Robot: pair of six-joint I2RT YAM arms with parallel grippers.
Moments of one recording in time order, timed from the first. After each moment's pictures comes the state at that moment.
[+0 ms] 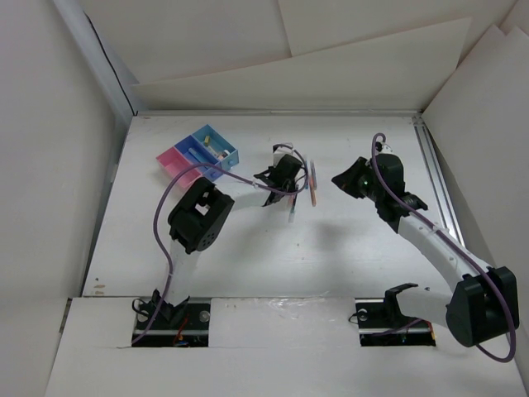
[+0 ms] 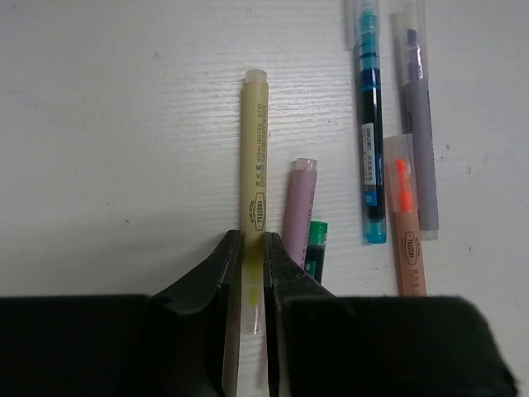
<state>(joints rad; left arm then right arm) -0.75 2.11 1.39 -0.03 -0.34 -0.60 0.29 1.17 0.80 -0.10 -0.11 0.75</state>
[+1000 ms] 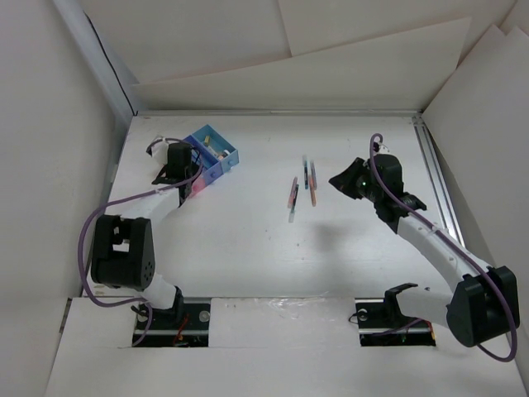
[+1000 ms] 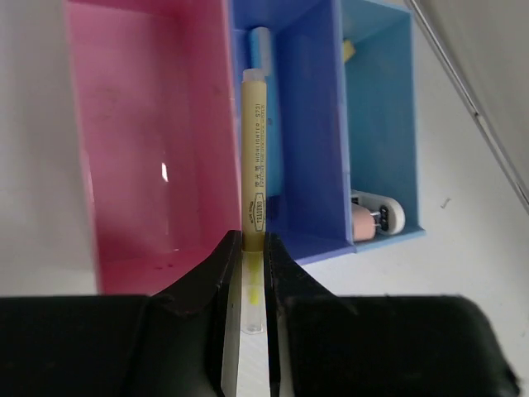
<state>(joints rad) -0.15 1.53 0.91 0.03 -0.31 -0.88 0.30 1.17 0.80 -0.10 -0.13 0.75</state>
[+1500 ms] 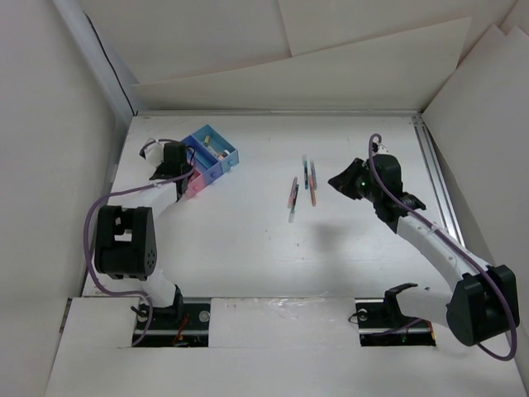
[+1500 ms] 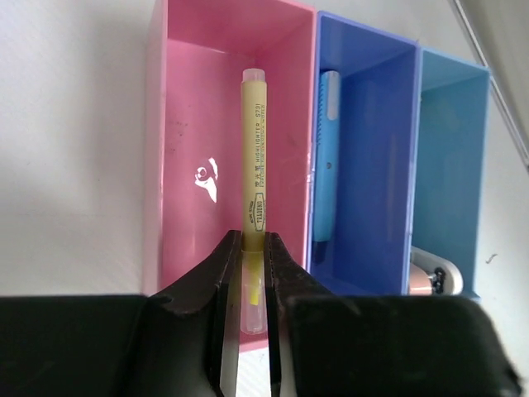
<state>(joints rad) -0.08 1.60 0.94 -0.01 -0.36 -0.91 0.31 1.17 0.80 -0.10 -0.14 0.75</state>
